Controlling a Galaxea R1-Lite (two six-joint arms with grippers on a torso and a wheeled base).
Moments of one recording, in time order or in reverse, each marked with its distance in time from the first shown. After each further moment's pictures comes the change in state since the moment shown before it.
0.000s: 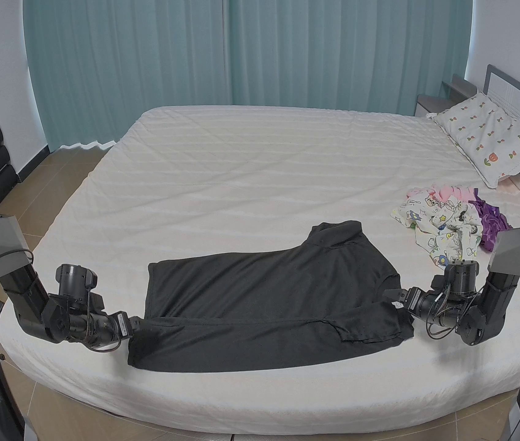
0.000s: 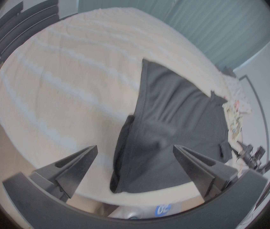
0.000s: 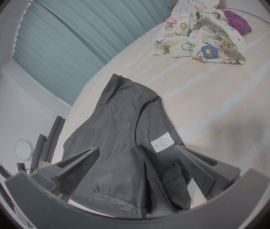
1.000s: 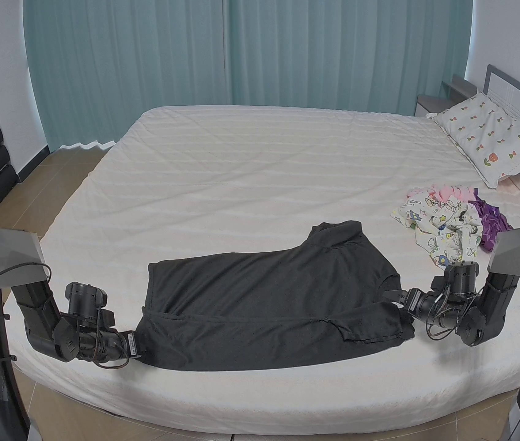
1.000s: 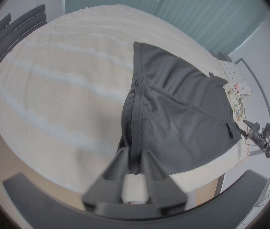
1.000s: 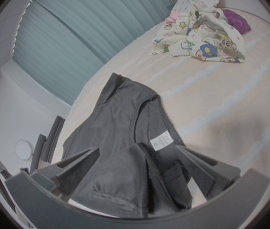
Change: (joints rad) left arm -0.034 0.092 0.087 -0.179 0.006 0.081; right arm 0.000 0.003 0.004 -0.001 0.000 0.002
